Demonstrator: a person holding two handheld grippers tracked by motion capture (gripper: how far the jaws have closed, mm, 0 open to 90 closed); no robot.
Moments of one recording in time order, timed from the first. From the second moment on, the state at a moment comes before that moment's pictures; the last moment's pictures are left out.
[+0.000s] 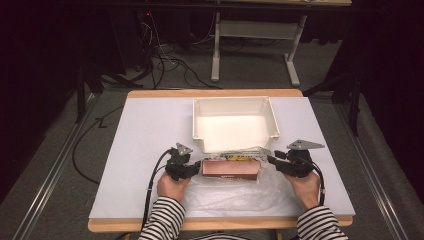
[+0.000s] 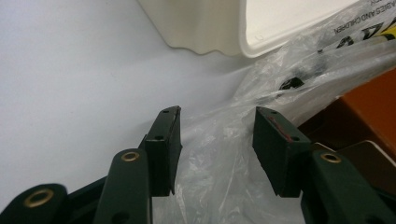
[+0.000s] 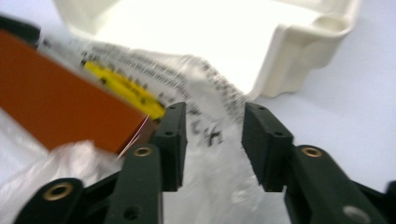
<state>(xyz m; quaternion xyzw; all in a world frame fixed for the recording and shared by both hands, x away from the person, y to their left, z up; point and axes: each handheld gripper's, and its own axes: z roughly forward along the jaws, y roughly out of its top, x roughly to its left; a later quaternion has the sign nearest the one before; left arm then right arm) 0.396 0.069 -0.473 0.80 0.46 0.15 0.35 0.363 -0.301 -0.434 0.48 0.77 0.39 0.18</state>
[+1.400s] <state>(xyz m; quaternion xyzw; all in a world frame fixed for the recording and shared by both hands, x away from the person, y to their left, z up) 0.390 0.074 -0.477 0.82 0.43 0.16 0.36 0.349 -0.323 -0.442 0.51 0.74 0.40 0.18</state>
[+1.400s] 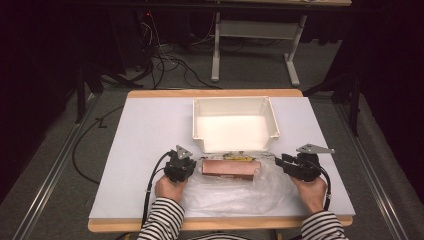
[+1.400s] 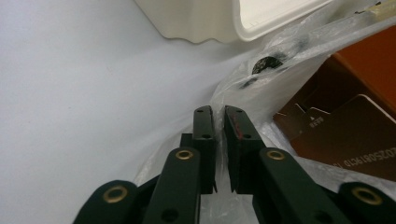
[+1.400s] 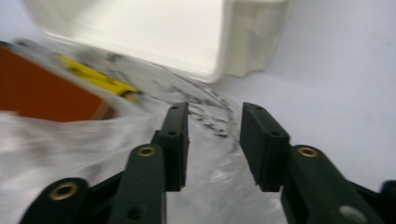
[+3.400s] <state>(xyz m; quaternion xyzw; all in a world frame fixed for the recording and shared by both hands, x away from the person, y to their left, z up) 0.352 0.094 -0.487 0.81 0.42 0.20 0.37 0.278 -0.286 -0.423 0.42 0.80 0.39 0.18</state>
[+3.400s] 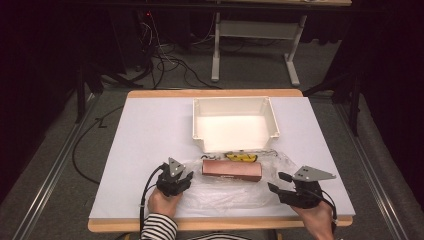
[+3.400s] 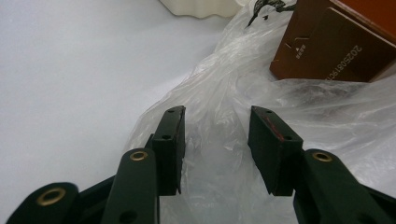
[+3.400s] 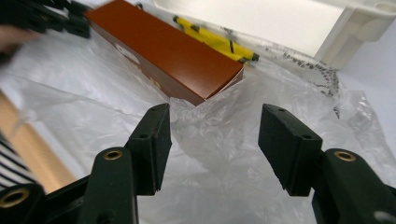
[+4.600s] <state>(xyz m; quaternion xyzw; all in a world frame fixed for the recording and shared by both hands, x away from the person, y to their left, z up) 0.362 0.074 -0.467 0.78 0.48 0.16 0.38 0.313 -0.266 -0.436 0.42 0.80 0.37 0.22</state>
